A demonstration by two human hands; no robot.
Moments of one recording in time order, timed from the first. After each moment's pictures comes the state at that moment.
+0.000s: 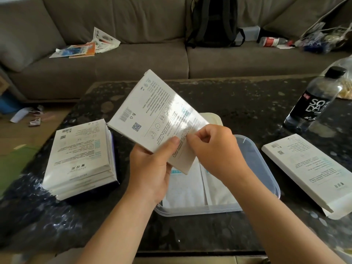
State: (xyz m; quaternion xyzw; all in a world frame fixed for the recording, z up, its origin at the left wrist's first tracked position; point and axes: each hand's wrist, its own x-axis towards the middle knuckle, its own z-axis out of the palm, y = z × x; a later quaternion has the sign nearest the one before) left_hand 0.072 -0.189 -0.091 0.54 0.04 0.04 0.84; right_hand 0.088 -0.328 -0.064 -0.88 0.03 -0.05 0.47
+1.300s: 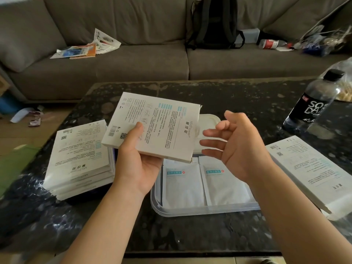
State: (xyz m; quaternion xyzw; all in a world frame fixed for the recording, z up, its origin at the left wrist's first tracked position) left_hand 0.083 -0.168 -0.074 0.39 0.08 0.00 0.92; right_hand 0.092 -0.361 -0.050 -0.58 0.16 0.06 0.79
